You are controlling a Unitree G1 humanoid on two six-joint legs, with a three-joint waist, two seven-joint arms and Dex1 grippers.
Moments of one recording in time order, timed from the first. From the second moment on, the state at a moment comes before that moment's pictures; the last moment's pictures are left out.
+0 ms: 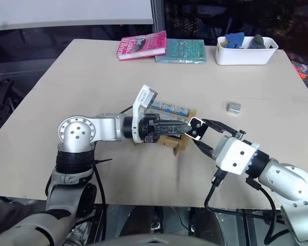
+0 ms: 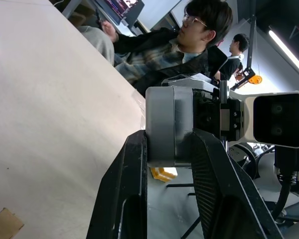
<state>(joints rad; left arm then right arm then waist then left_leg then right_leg) -0.69 0.33 0.05 -0.14 -1.20 1.38 -0.58 0.11 -0.68 -0.09 -0.88 0.19 0.26 0.65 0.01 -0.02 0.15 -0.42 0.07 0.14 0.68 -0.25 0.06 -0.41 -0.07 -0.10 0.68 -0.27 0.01</state>
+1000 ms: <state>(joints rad) -0.90 0.74 -0.28 0.39 -0.35 0.43 -1.52 0.55 -0.64 -0.53 -0.85 0.77 0.30 0.84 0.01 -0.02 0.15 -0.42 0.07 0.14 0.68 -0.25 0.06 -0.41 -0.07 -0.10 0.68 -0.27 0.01</state>
